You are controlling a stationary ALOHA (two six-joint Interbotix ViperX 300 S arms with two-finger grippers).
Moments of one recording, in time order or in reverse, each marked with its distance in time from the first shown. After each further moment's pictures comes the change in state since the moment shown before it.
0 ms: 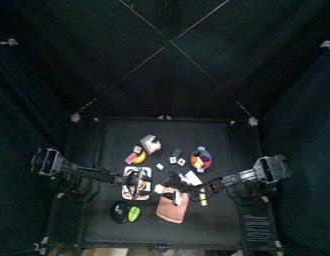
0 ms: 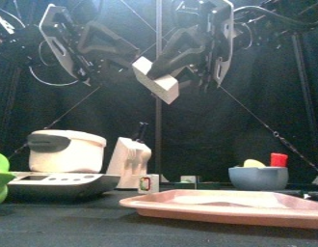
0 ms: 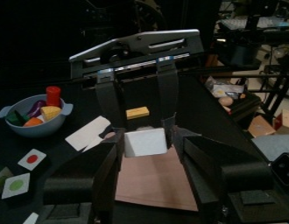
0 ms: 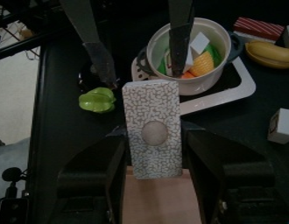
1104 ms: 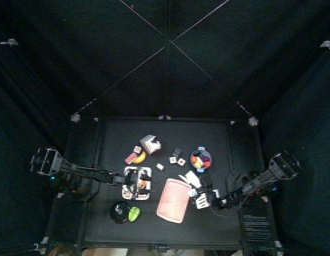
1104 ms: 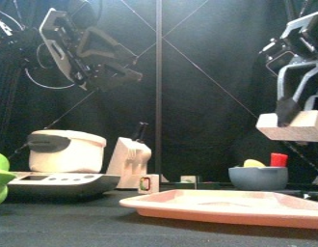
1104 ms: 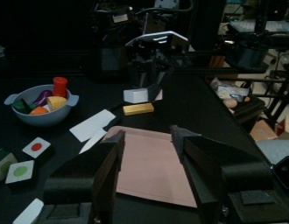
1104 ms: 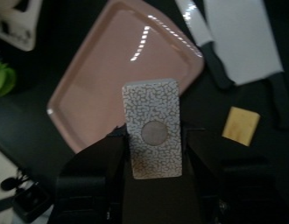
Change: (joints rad) left arm 0.006 -0.008 0.017 -0.051 0.000 0.002; right arm 0.440 -0.127 0.178 1.244 0.650 0.006
